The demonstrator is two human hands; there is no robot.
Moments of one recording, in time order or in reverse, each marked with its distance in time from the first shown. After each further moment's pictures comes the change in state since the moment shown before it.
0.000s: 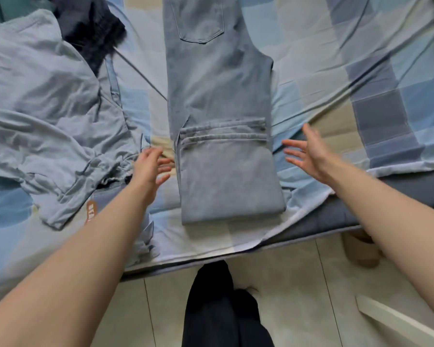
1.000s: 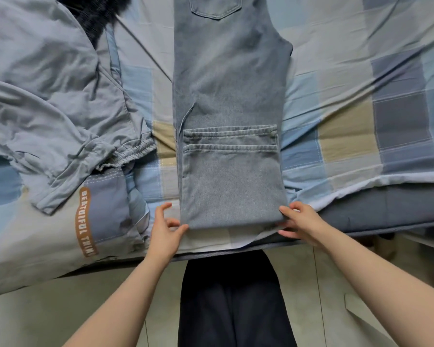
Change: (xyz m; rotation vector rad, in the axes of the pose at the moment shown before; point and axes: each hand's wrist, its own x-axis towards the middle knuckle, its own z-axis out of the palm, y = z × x) left_hand -0.044 -0.164 -0.021 0.448 0.041 0.149; right_hand -0.034 0.136 -0.020 -0.250 -0.047 0.373
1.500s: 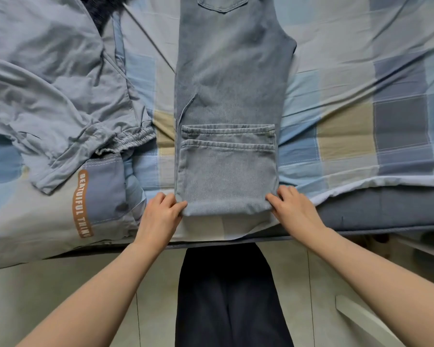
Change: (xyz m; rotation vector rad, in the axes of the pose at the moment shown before) left_hand 0.001 0.006 -0.009 0.872 0.114 0.819; right_hand -0.009 -0.004 -0.007 -1.539 0.243 -1.090
